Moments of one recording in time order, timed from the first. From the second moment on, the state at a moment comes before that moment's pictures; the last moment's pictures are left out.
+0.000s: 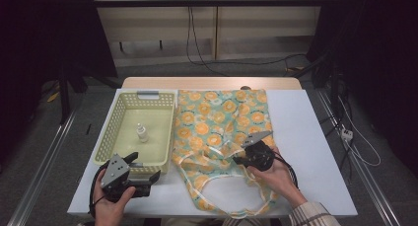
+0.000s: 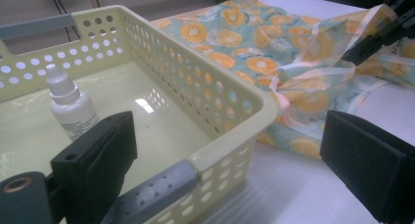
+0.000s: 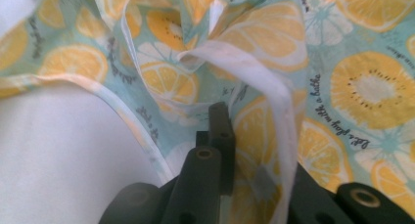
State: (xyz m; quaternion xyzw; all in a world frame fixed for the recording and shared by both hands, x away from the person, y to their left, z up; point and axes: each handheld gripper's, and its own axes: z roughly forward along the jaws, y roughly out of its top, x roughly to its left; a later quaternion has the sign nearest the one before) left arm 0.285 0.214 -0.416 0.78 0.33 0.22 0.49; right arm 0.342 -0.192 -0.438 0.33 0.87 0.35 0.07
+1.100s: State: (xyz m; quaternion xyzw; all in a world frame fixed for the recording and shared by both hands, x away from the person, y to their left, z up) left arm 0.285 0.214 -0.416 0.77 0.34 0.22 0.49; right arm 0.373 -0.209 -0.375 0.34 0.82 0.45 0.12
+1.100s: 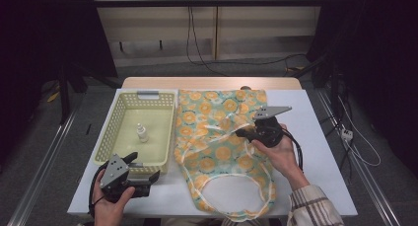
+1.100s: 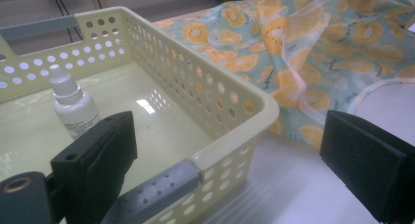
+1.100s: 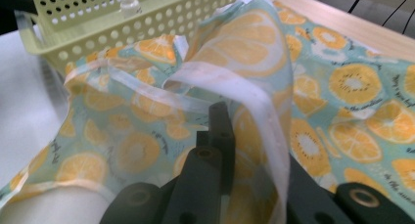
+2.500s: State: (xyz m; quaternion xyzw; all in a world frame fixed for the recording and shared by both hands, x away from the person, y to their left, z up) left arm 0.298 0.227 -0.398 0.78 0.34 0.21 0.49; right arm 0.381 -0.218 -0.351 0.35 0.78 0.50 0.13
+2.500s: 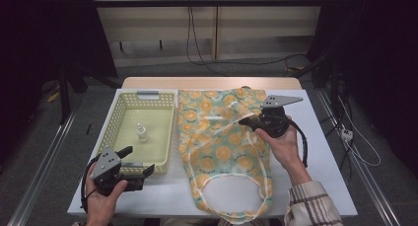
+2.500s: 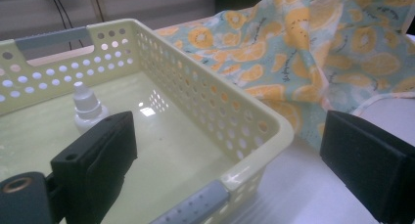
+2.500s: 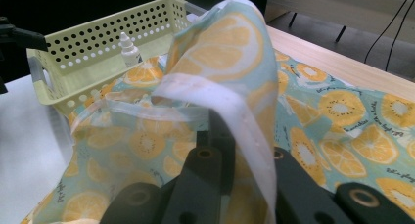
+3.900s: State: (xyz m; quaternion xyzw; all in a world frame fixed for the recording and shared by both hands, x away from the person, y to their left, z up) left arm 0.423 0.225 -0.386 0.82 0.40 0.19 0.37; right arm 0.386 -0.215 -0.361 0.34 0.79 0.49 0.12
